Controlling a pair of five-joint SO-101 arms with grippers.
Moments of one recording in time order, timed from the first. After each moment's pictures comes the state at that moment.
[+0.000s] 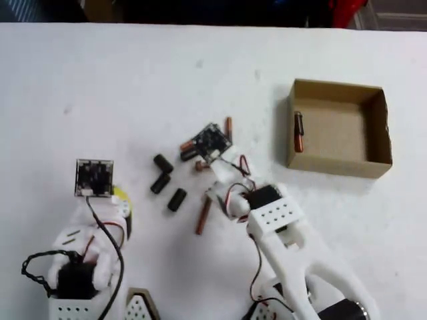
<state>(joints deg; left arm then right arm) -5.8 -103.9 85.1 68.8 0.0 -28.1 -31.0 58.9 36.4 20.9</state>
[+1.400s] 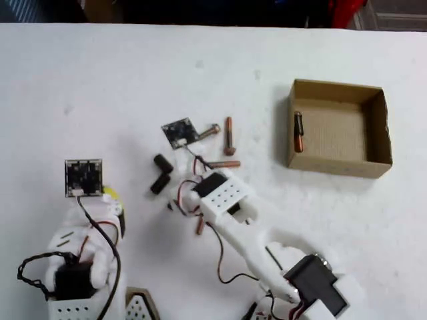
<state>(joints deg) -10.6 -103.9 85.1 68.8 0.0 -43.1 -8.6 41.1 41.5 -11.1</state>
